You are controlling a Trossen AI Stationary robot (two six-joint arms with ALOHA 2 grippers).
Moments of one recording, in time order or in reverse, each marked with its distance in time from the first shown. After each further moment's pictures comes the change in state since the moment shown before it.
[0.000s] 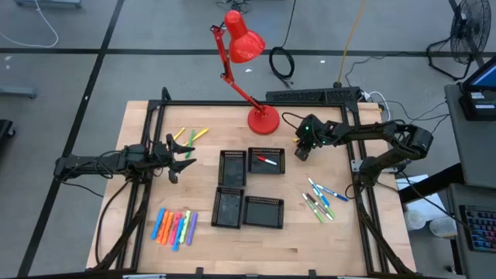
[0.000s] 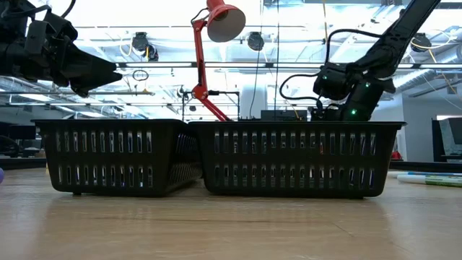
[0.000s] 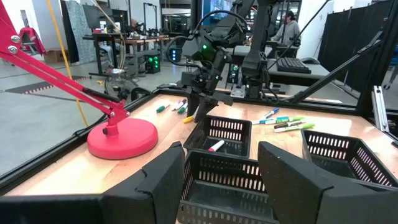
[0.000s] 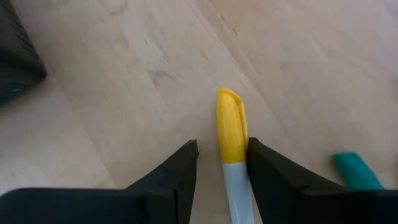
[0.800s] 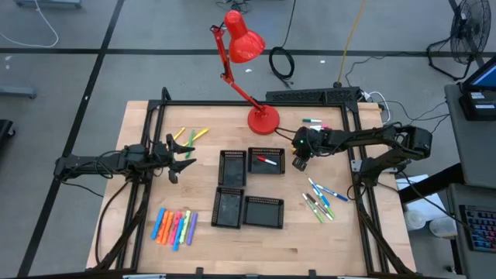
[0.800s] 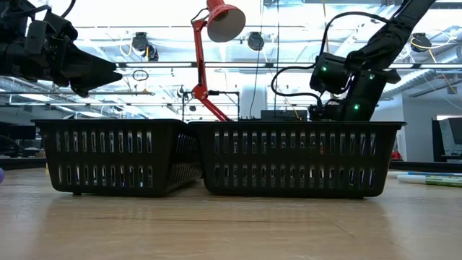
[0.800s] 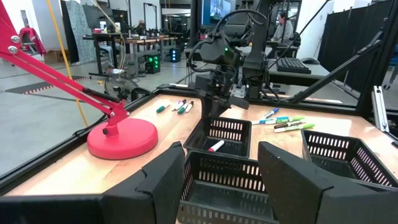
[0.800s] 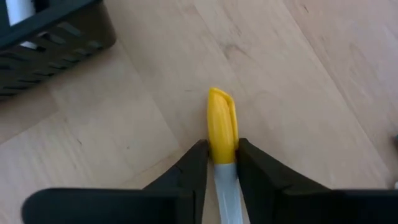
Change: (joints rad) left arm 0.000 0.000 0.000 0.000 0.000 0.000; right arm 0.183 0.001 -0.001 -0.108 0.117 0.085
